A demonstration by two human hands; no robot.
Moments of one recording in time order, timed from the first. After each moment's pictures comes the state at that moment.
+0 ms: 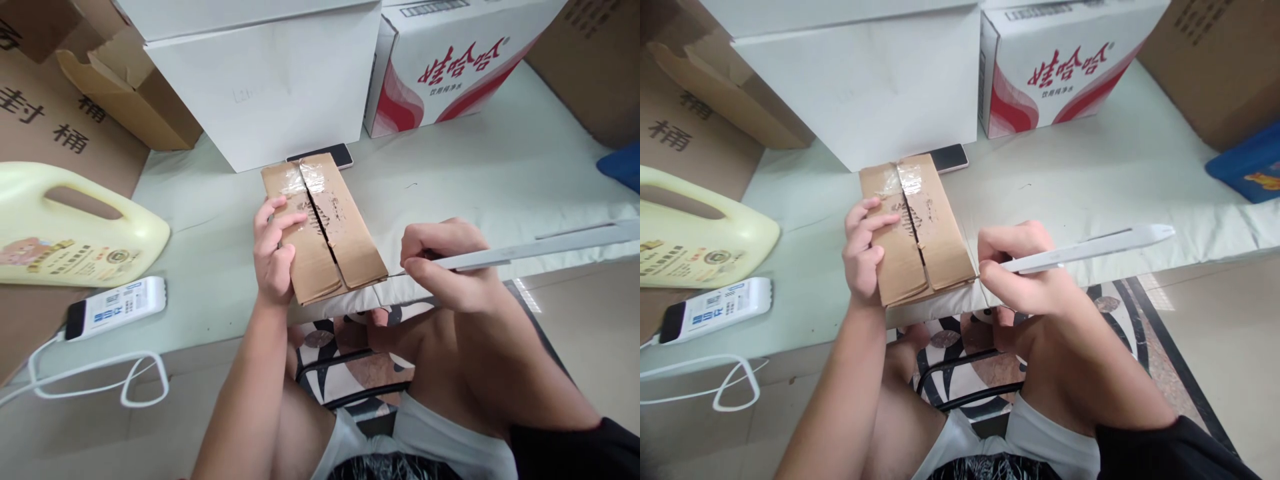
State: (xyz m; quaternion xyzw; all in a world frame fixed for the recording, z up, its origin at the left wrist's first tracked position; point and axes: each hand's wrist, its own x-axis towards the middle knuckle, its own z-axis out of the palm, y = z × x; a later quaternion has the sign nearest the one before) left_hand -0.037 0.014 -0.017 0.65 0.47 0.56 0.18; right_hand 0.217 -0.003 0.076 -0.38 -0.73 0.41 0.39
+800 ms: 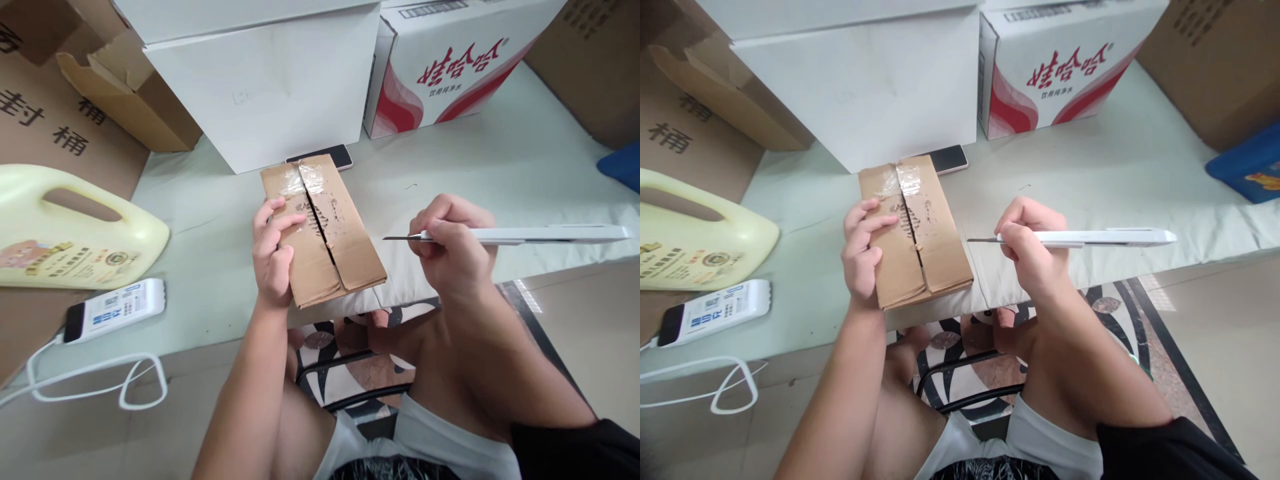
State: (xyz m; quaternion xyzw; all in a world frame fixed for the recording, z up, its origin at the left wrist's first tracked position) left_hand -0.037 0.015 -0.018 0.65 0.47 0.57 0.20; right_hand 0.210 0.010 0.043 -0.43 -0.51 0.43 0.61
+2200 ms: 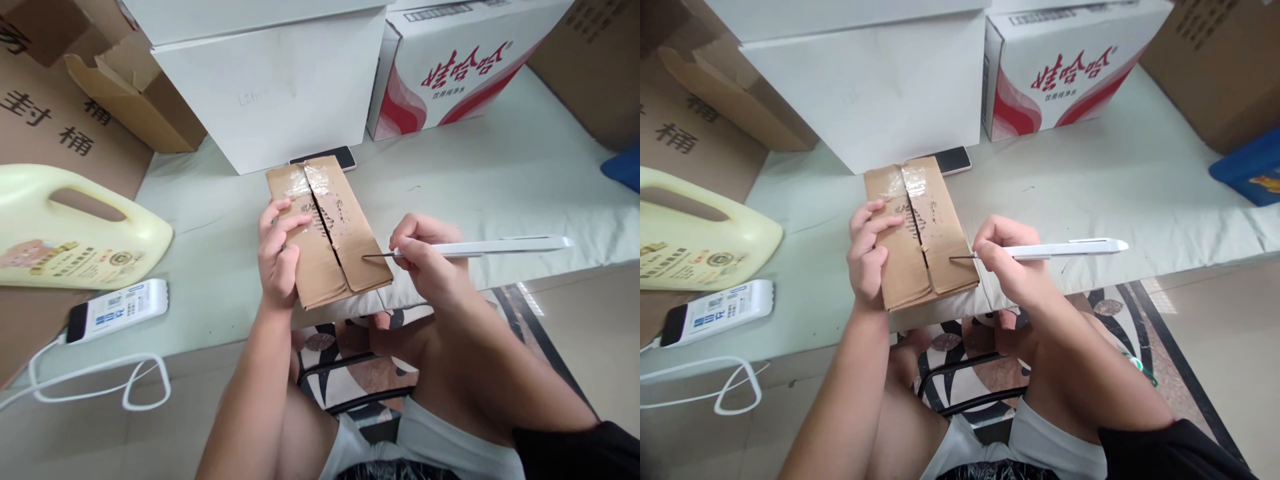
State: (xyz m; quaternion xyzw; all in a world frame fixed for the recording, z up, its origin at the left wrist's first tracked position) left_hand -0.037 0.013 -0.017 0.66 0.45 0.57 0.20; right_hand 0.198 0.003 0.032 -0.44 -0.58 0.47 0.50
